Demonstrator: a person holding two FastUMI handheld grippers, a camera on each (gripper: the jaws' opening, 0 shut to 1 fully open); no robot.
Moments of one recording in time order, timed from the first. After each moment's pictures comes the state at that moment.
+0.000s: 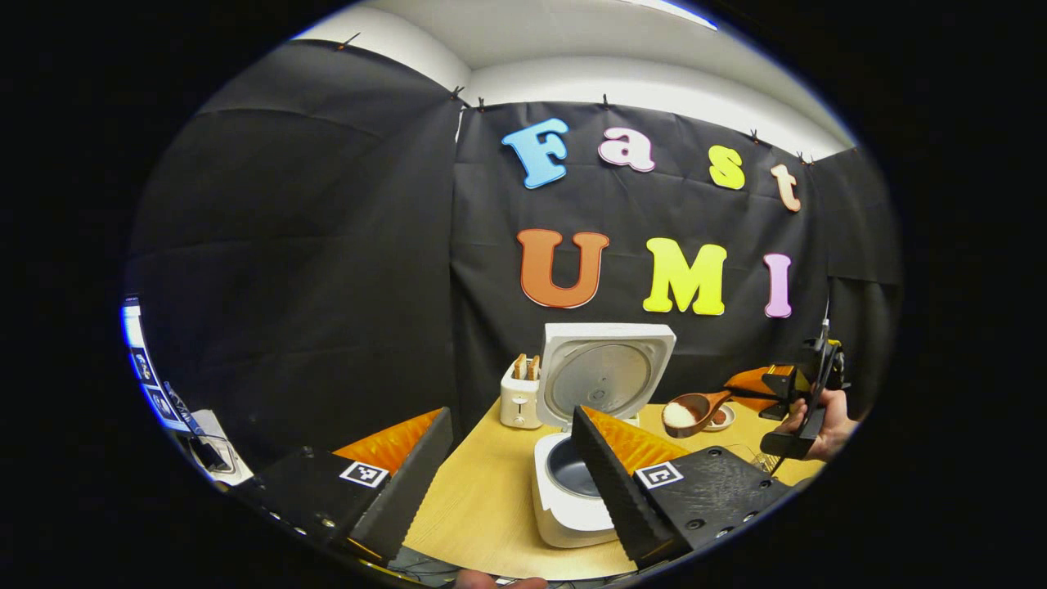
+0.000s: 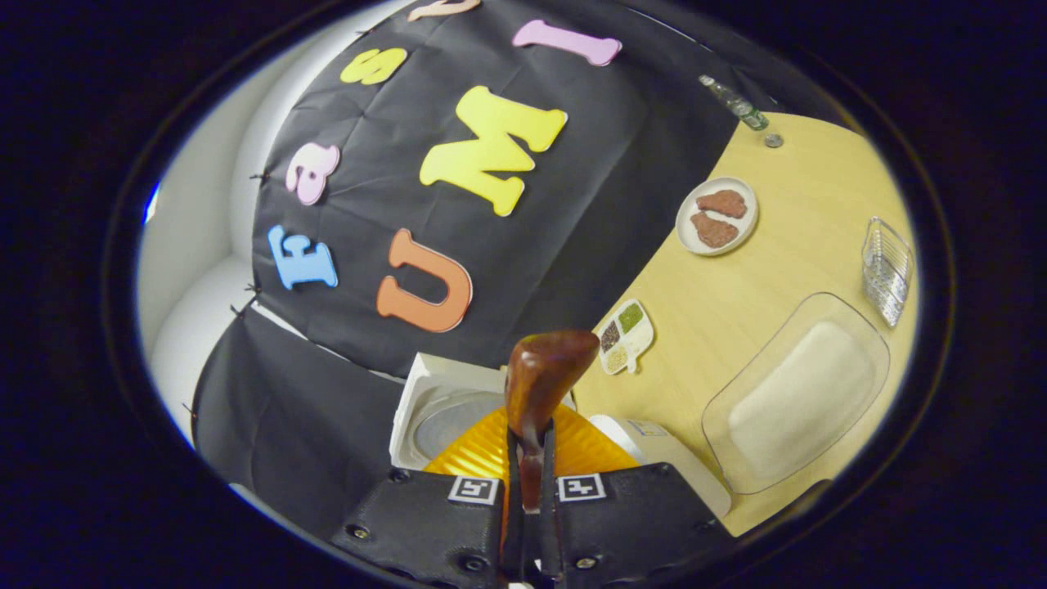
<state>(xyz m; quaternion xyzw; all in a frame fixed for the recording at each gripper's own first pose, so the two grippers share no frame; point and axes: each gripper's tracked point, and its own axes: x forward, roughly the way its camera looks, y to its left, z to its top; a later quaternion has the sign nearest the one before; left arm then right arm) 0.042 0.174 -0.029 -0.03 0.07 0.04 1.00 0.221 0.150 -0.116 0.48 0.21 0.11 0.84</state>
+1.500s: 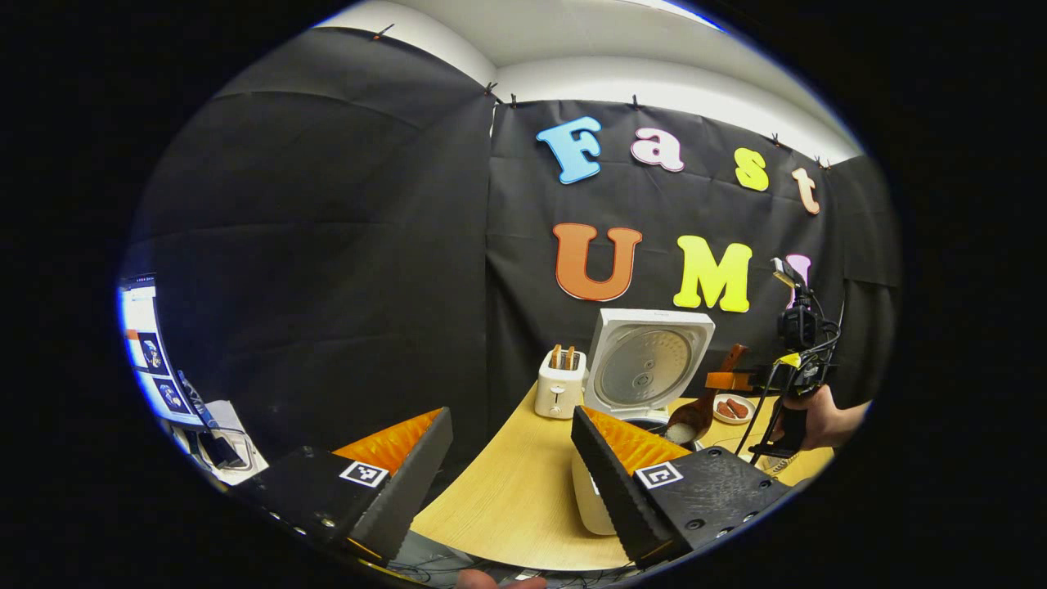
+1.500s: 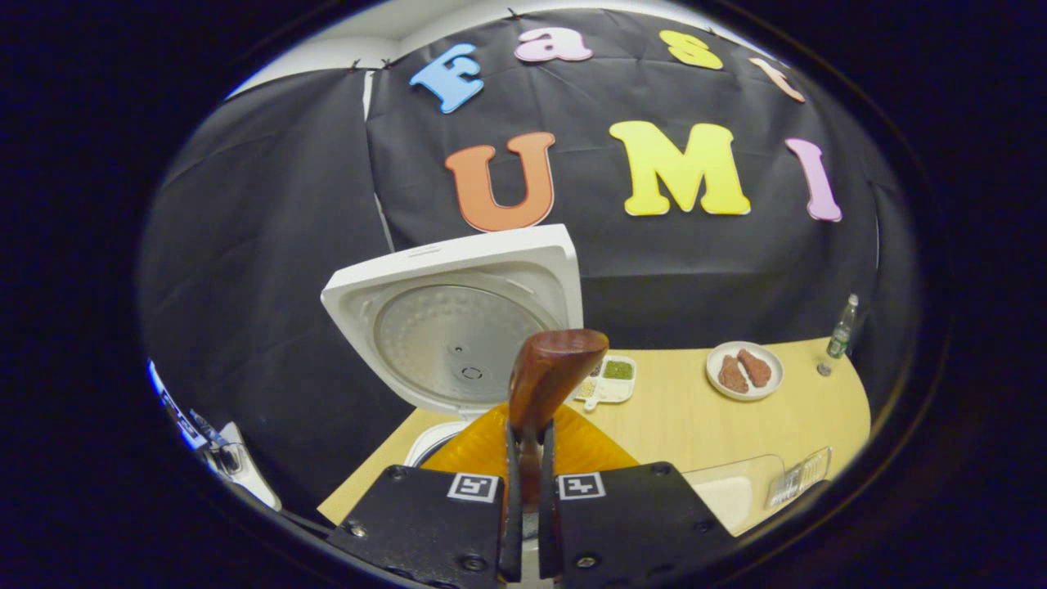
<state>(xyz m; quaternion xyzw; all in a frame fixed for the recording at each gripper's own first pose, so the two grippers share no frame) 0.017 0.228 -0.051 -0.03 0.08 0.07 0.99 0.220 0.248 -0.132 0.03 0.19 0.14 0.97</state>
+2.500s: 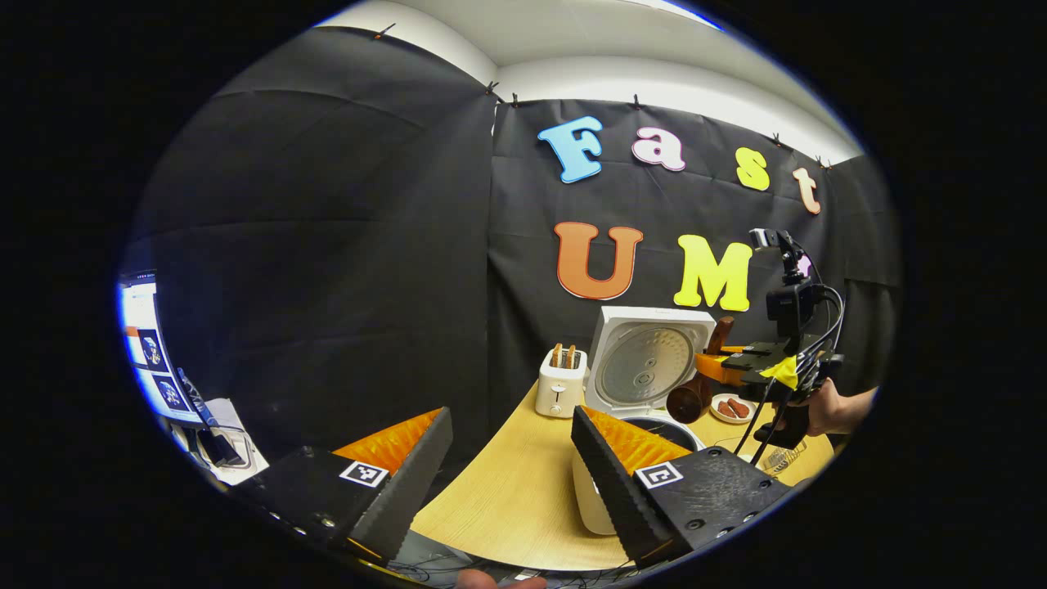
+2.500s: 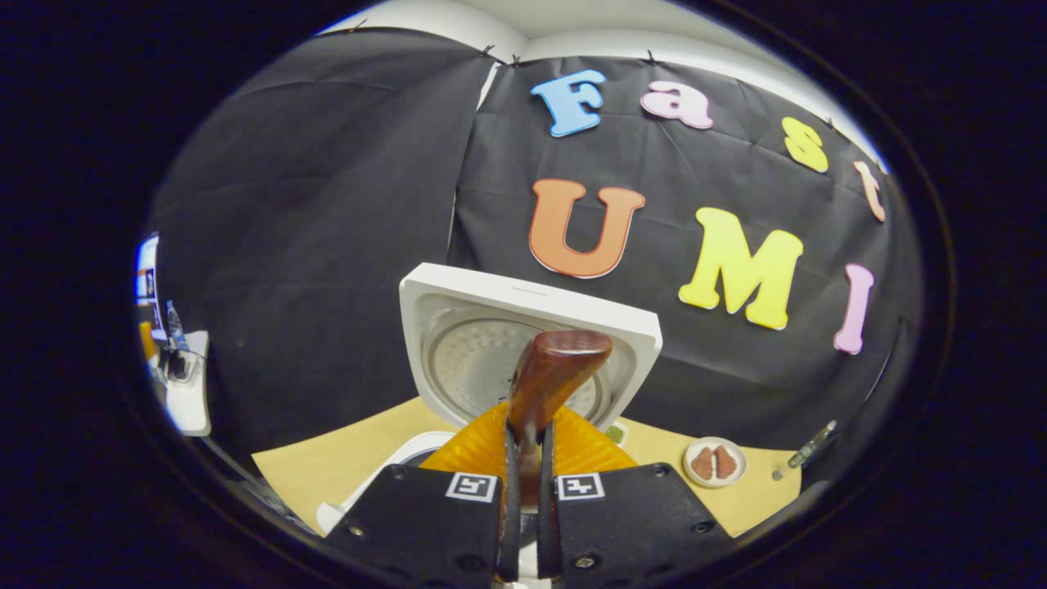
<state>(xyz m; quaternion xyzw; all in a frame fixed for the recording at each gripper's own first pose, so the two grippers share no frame) 0.016 0.228 -0.056 -0.03 0.08 0.07 0.99 0.209 0.287 -0.101 -0.11 0.12 0.19 0.97</state>
